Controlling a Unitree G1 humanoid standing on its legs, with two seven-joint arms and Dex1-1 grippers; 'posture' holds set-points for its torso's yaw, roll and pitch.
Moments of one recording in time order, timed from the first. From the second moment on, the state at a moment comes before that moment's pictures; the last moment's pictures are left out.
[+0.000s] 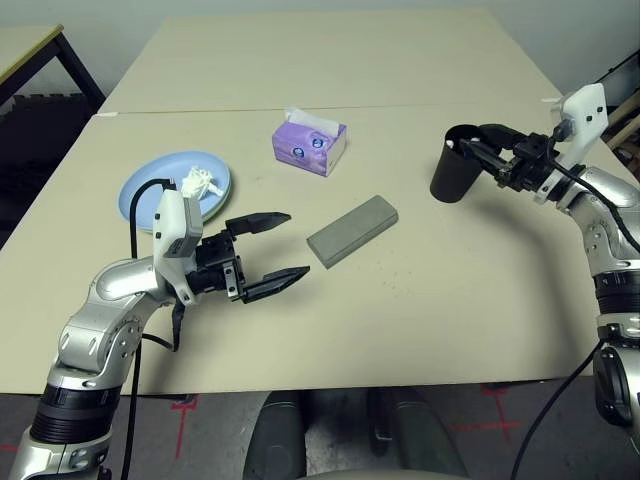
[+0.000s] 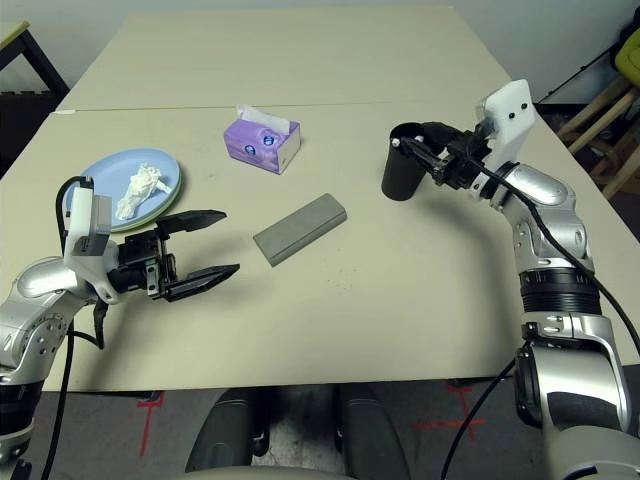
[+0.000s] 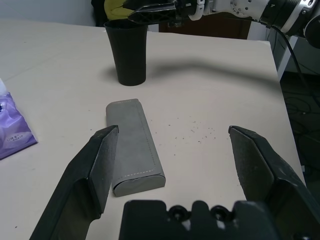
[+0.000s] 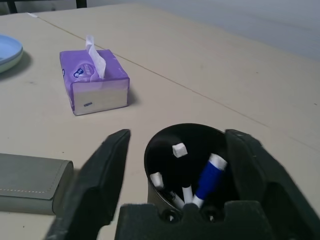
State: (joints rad) left arm -0.18 0.67 0.10 -0.29 -0.60 0.28 -1.06; right arm -0.67 -0.59 -0.16 0.38 0.27 0.14 0.80
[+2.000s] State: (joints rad) left arm -0.12 0.36 0.29 -0.21 -0.37 0.17 -0.30; right arm -0.26 -0.58 -0.27 0.09 0.43 0.18 0.77
